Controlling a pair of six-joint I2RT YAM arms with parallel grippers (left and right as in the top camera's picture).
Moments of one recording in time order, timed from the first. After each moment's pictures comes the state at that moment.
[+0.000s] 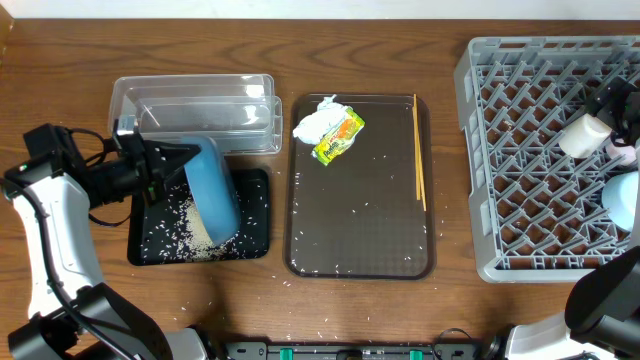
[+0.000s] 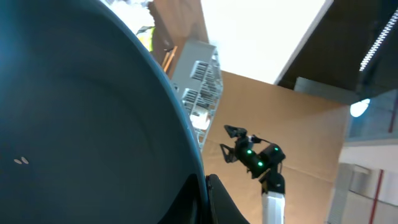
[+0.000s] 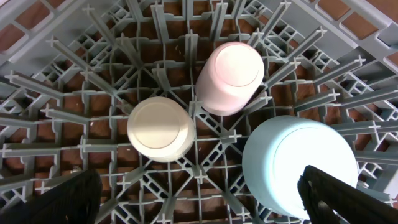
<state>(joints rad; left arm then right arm) 0.54 1.52 1.19 -1.16 1.28 -0.30 -0.40 1.72 1.56 -0.81 0.29 0.35</state>
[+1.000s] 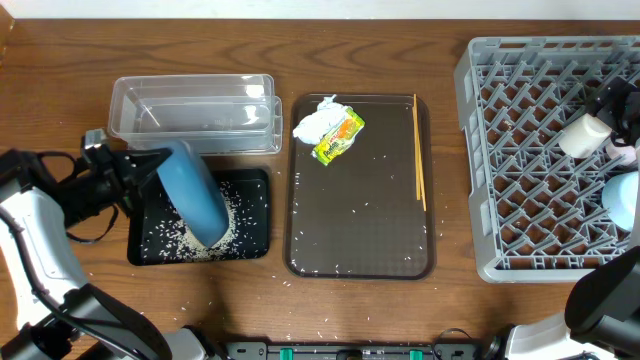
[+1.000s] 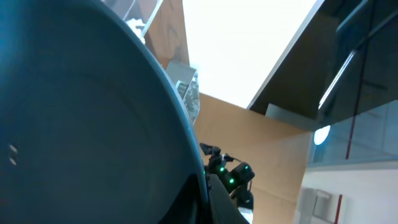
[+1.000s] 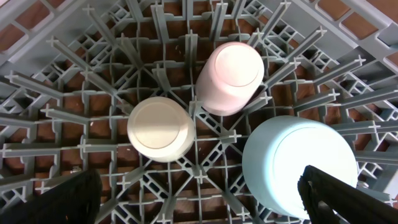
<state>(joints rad) 0.70 1.52 1.19 -1.27 1.33 -0.28 -0.40 1.72 1.56 -0.81 0.29 0.35</state>
